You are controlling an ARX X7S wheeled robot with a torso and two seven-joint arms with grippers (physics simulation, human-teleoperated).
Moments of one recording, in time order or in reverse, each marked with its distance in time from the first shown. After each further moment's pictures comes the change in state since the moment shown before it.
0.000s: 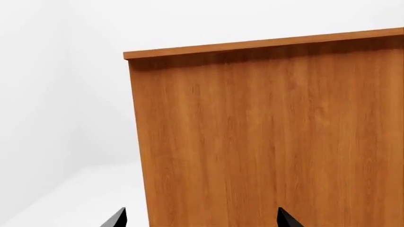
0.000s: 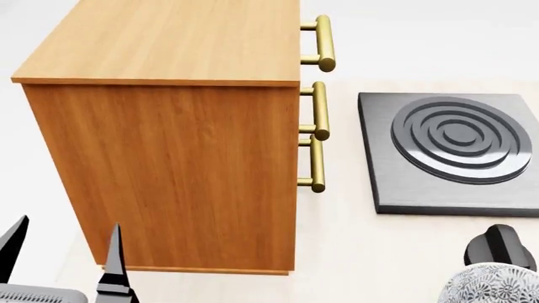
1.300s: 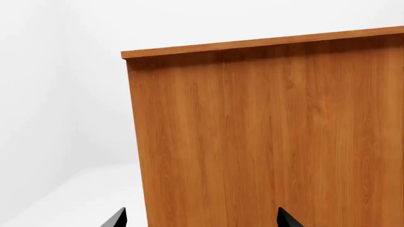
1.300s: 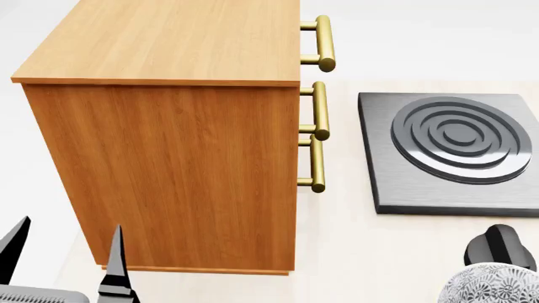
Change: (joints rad) left arm -0.003 -0.015 0.020 -0.005 -0.009 0.010 -0.020; right arm 0.000 0.000 0.004 0.069 0.007 -0.052 0.005
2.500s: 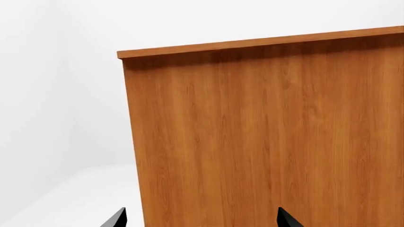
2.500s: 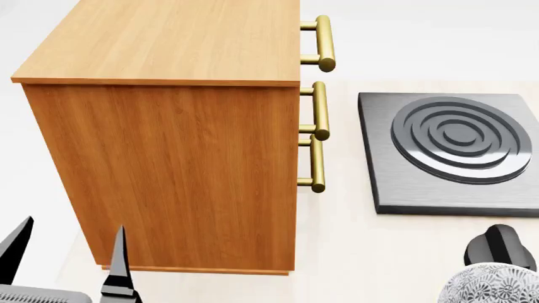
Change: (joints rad) left arm -0.008 -0.011 0.019 -0.001 -0.011 0.002 -0.016; right arm 0.018 -0.003 -0.003 0.041 0.003 -0.010 0.008
